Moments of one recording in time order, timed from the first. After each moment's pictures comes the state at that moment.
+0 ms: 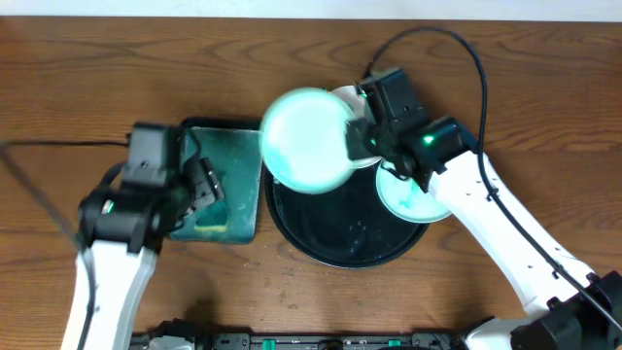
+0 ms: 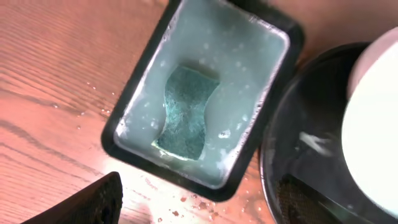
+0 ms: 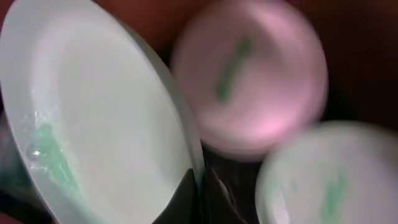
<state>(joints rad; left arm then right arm) -0.13 1.11 1.14 -1.13 -0.09 -0.51 0.54 1.59 1.40 -0.72 0.01 0.36</state>
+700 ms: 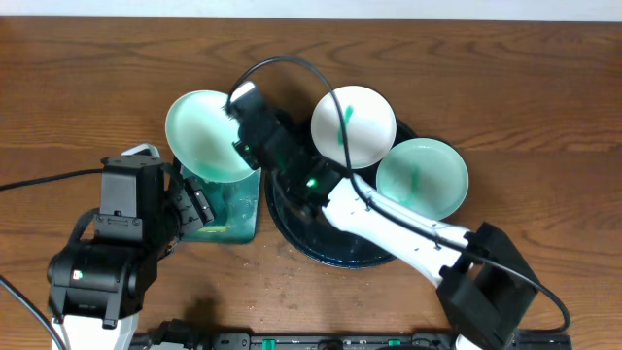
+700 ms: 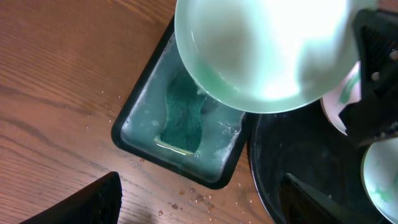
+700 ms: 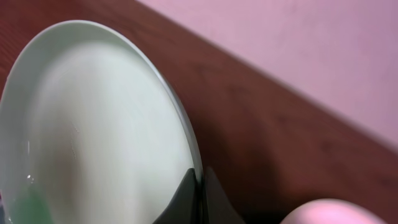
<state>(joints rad) -0.13 0.92 1.14 -1.18 -0.09 -0.51 0.92 1.87 1.41 -0.02 0.40 -0.02</state>
